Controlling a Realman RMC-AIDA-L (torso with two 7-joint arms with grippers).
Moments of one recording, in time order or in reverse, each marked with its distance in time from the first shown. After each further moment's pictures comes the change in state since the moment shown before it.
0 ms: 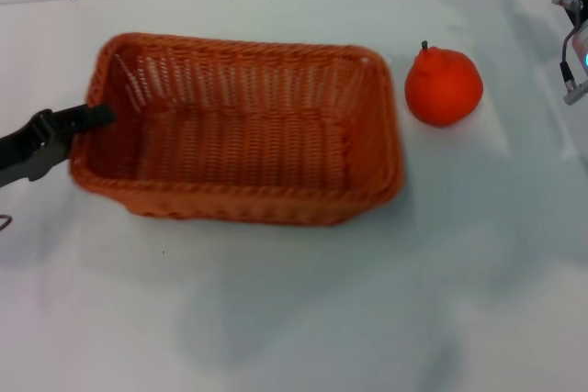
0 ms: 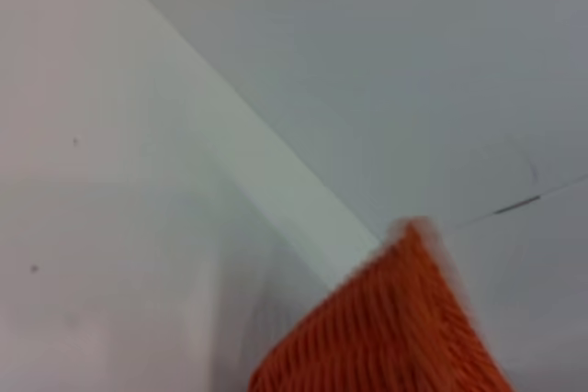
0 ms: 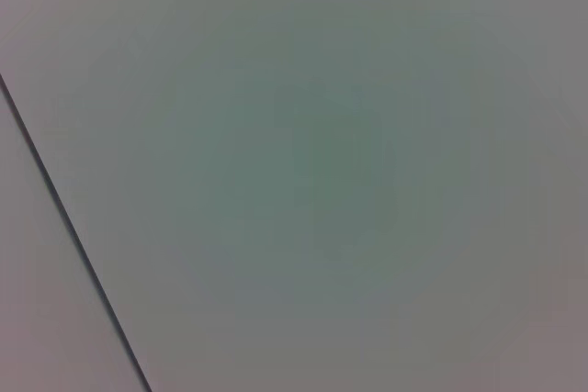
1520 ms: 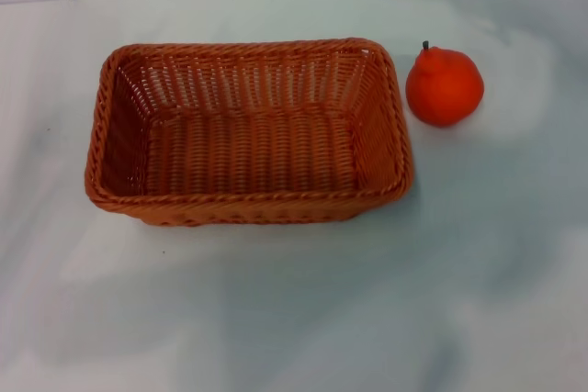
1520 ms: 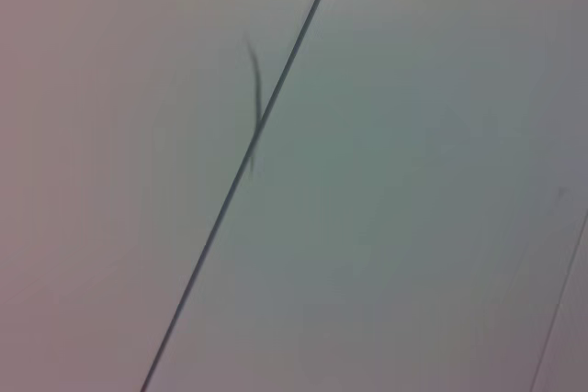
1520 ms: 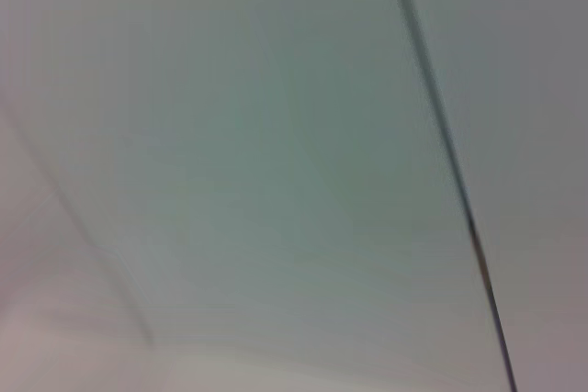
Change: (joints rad) left arm 0.097 0.003 -0.197 -0.227 -0.543 0.164 1.075; right arm -0.066 -0.187 -0.250 -0.753 -1.250 -0.162 1.399
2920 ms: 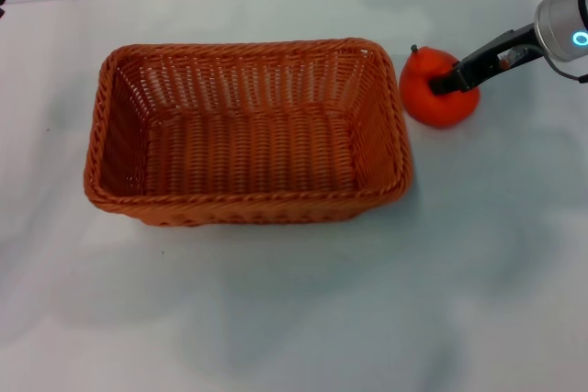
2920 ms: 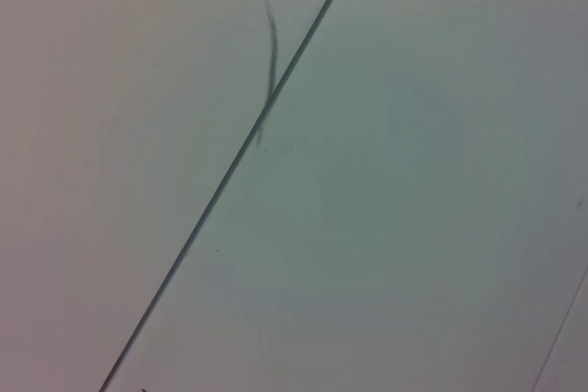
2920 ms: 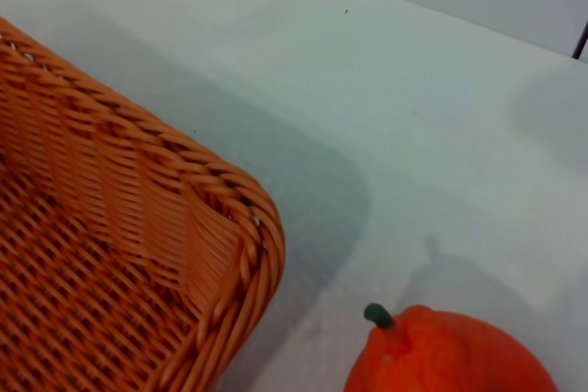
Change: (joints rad) left arm -0.082 0.008 0.022 -0.051 -0.011 -0.087 -0.079; right arm 0.168 0.123 -0.034 0.009 -0.756 -0.069 0.199
